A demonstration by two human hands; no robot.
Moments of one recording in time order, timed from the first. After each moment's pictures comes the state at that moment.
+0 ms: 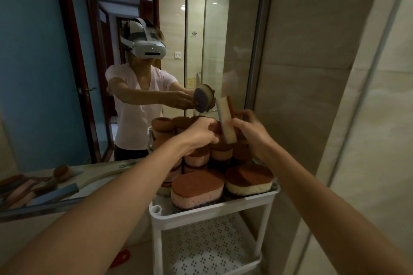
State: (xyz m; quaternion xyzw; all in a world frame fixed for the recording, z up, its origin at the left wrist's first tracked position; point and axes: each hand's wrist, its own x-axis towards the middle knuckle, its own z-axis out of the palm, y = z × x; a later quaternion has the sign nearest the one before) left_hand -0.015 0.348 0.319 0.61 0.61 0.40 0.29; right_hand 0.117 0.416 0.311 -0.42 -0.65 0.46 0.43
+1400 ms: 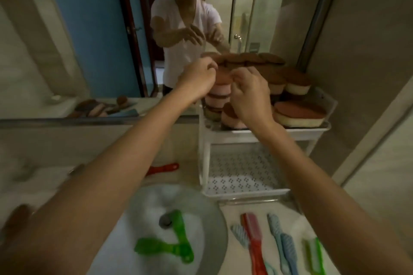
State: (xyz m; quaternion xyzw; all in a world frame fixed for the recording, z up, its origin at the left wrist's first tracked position) left_hand -0.066 0.246 0.289 0.48 0.78 0.41 0.06; right_hand 0.052 0.283 0.260 -0.32 -0.83 0.14 0.44
